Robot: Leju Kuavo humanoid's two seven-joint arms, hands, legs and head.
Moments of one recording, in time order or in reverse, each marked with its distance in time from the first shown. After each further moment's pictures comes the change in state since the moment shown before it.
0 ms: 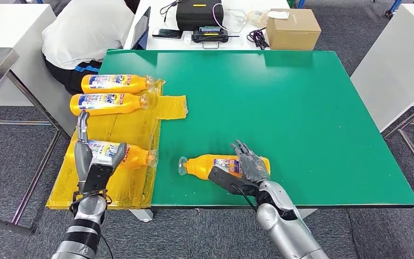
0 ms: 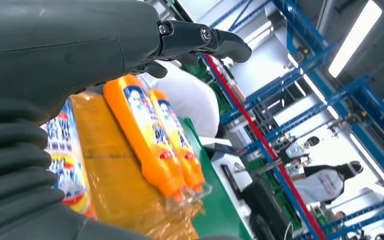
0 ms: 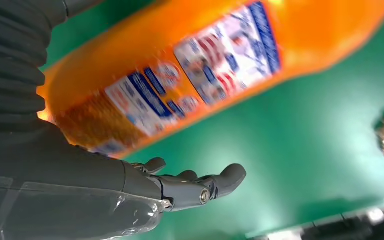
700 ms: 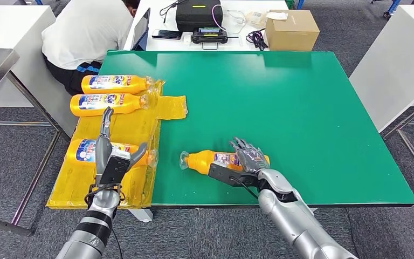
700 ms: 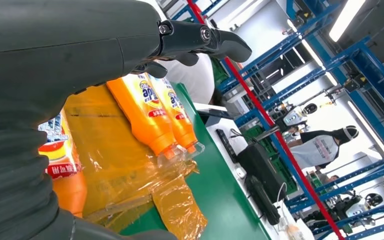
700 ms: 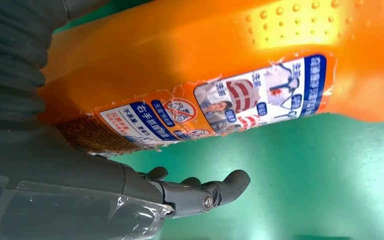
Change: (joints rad) left arm -0.080 -0.021 -0.072 0.142 0.010 -0.021 0.011; right arm -0.171 -0.035 0.092 0.226 0.010 0.096 0.006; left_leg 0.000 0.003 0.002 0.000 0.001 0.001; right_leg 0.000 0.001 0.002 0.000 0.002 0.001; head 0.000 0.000
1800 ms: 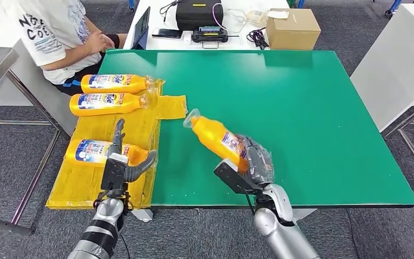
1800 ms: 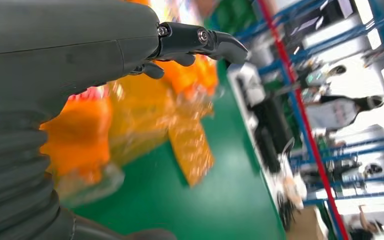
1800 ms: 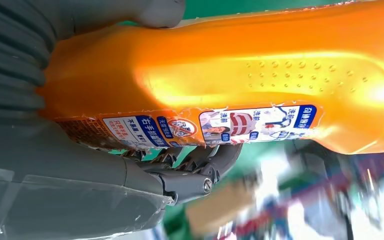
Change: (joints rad) left arm 0.076 -0.028 -0.035 -0.047 0.182 -0.194 0.088; right arm 0.249 0.082 -0.138 -0.343 -0.076 -0.454 -0.116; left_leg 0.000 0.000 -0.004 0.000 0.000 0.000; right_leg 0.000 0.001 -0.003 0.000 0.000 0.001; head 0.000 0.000
